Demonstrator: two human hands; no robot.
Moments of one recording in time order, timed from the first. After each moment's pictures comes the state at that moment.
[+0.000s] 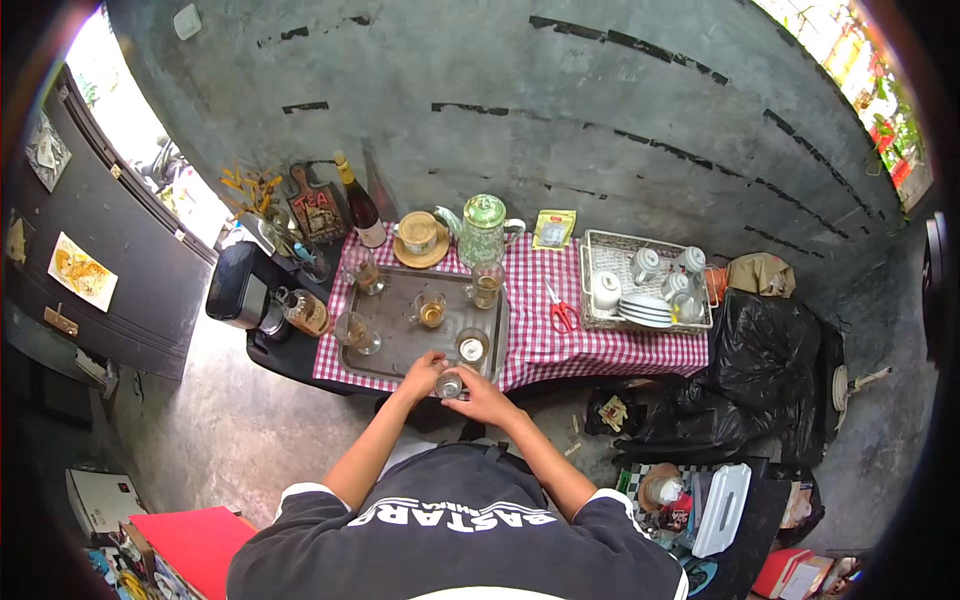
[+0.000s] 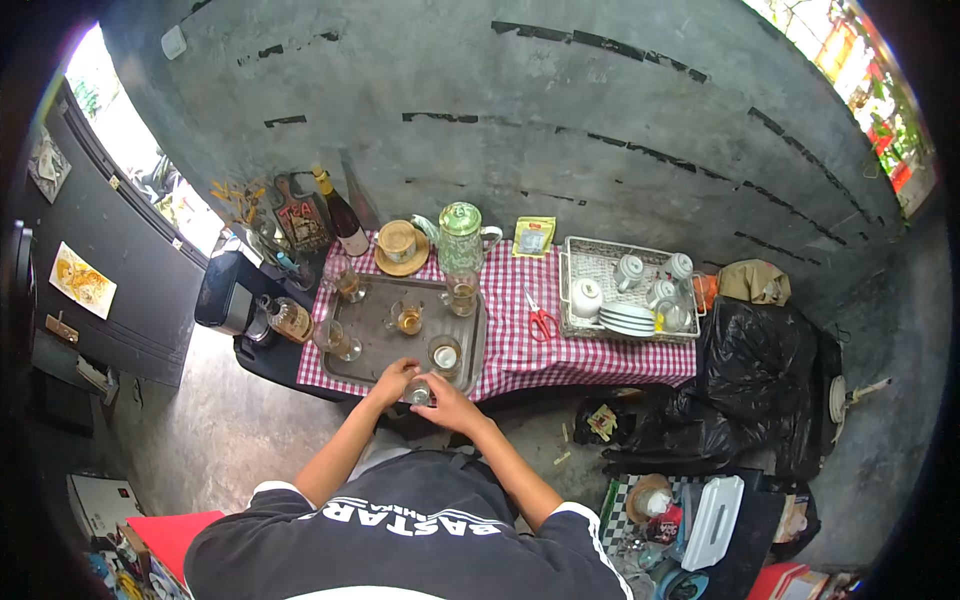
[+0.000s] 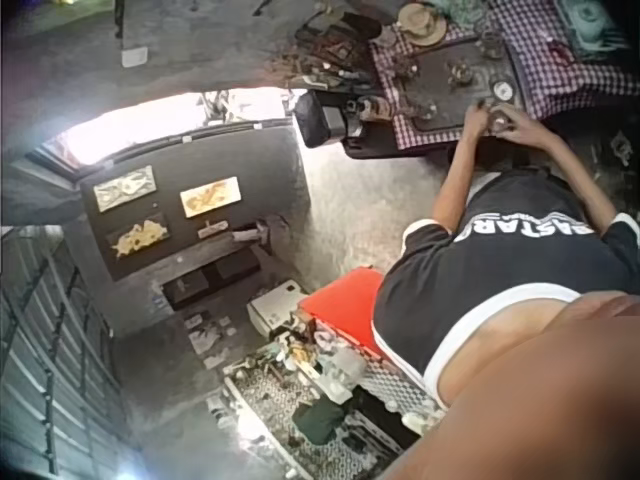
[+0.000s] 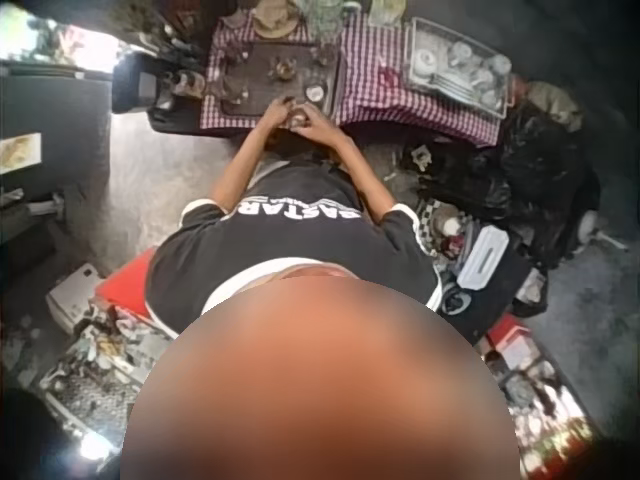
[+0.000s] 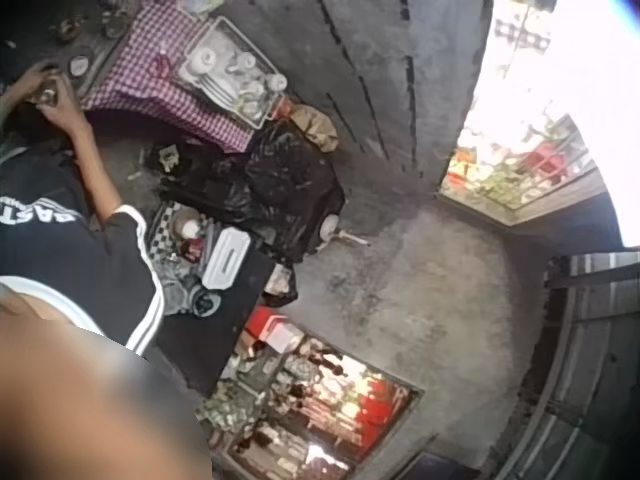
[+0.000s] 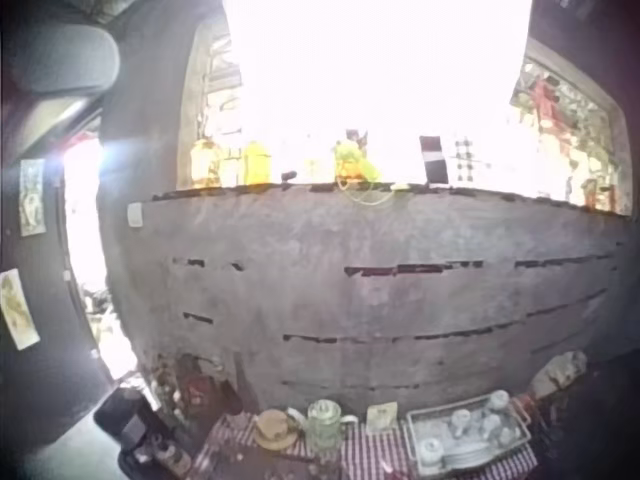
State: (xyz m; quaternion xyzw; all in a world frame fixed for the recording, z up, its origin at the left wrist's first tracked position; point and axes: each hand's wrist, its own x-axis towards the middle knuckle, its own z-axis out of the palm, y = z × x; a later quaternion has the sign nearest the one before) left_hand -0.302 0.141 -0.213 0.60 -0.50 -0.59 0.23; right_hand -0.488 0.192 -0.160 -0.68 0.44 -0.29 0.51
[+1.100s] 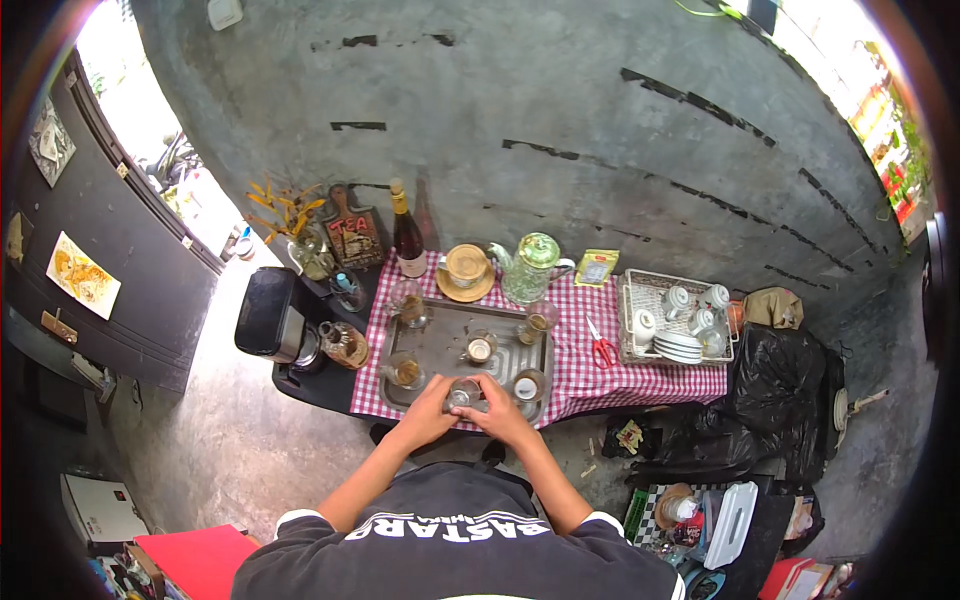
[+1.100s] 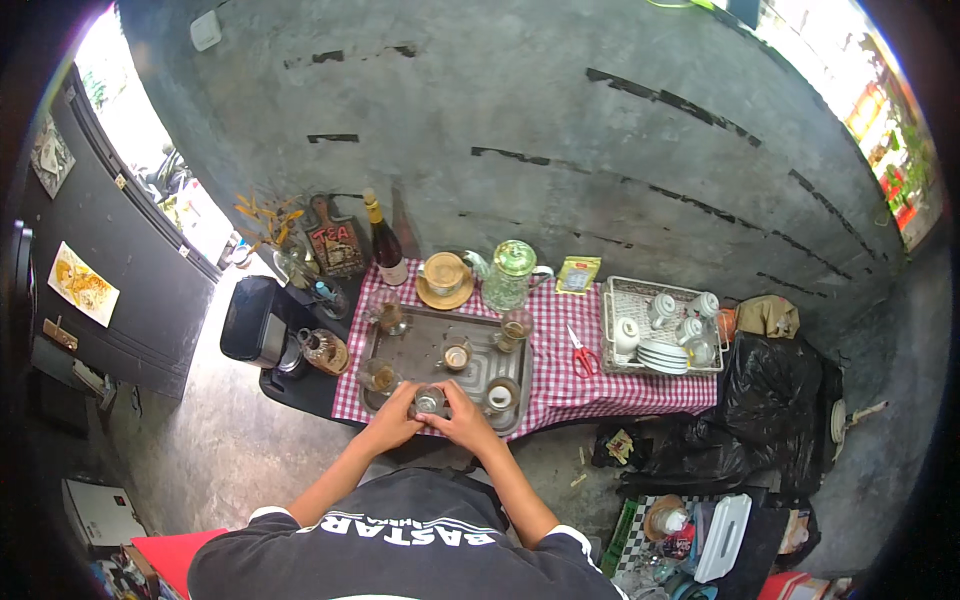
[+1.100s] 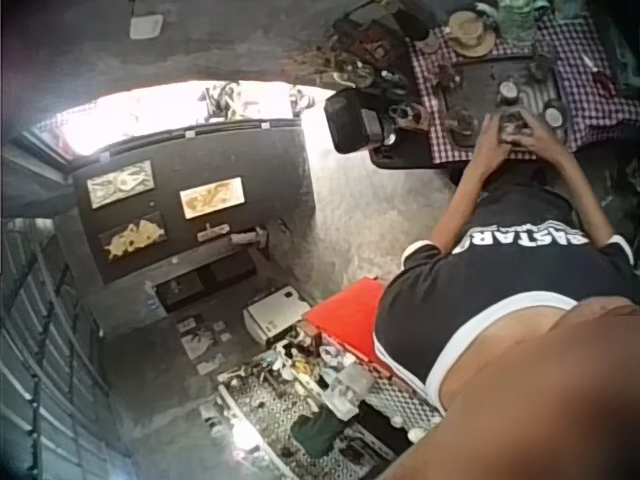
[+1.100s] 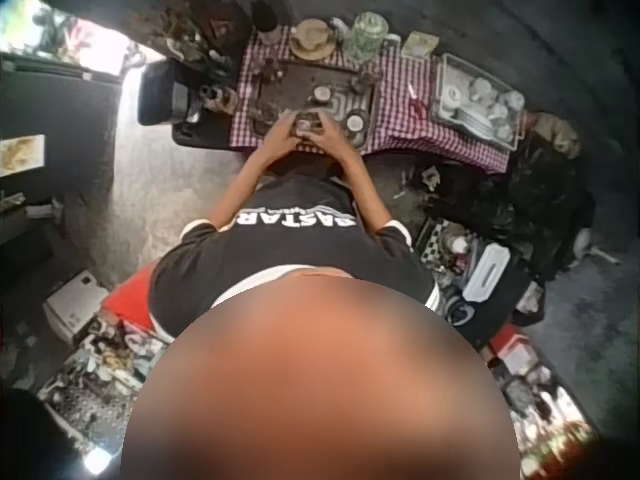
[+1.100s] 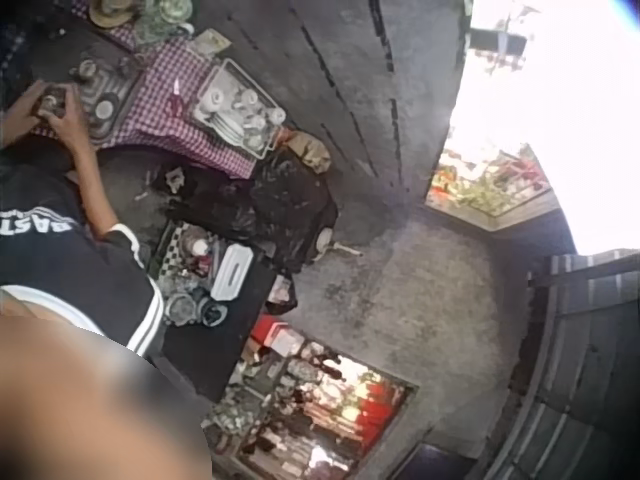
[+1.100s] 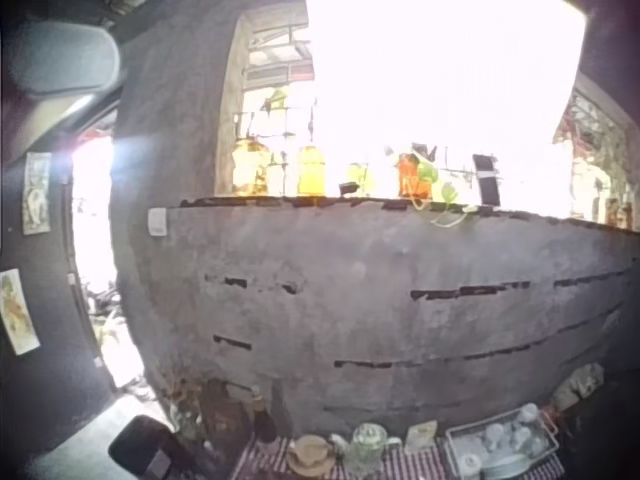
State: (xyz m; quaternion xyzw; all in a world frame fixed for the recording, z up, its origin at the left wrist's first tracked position) left_hand -0.201 0.139 -0.095 0.48 -0.71 -0.45 0.25; right_hand -0.392 0.144 -0.107 -0.66 0.47 -0.37 0.46
